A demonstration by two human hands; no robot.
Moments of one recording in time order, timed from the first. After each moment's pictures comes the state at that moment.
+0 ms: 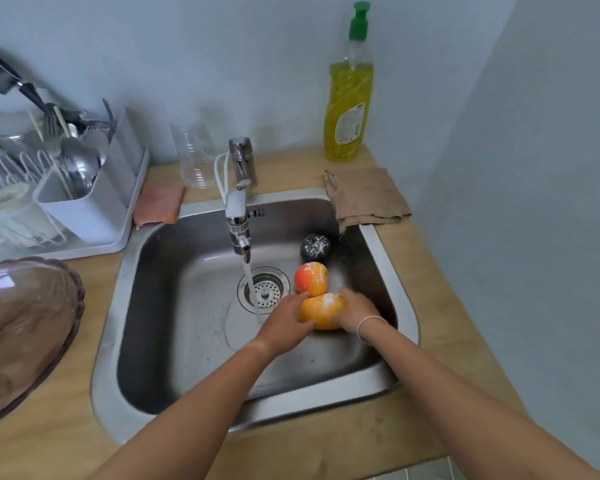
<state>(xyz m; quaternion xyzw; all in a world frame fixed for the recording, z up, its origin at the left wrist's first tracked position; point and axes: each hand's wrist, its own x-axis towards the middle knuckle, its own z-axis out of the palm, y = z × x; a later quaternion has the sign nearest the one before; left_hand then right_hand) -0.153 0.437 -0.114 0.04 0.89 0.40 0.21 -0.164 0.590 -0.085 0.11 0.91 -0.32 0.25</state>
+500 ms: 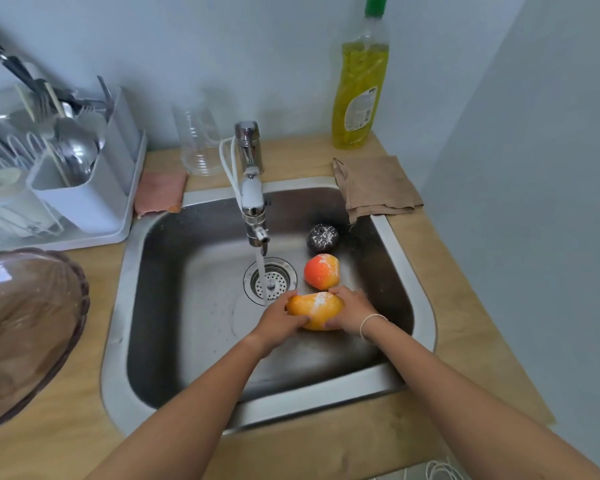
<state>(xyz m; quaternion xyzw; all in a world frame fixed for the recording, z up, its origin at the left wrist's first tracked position) -0.156 0.409 -0.134 -0.10 0.78 0.56 0.27 -0.161 0.572 -0.106 0.10 0.90 -0.32 0.28</state>
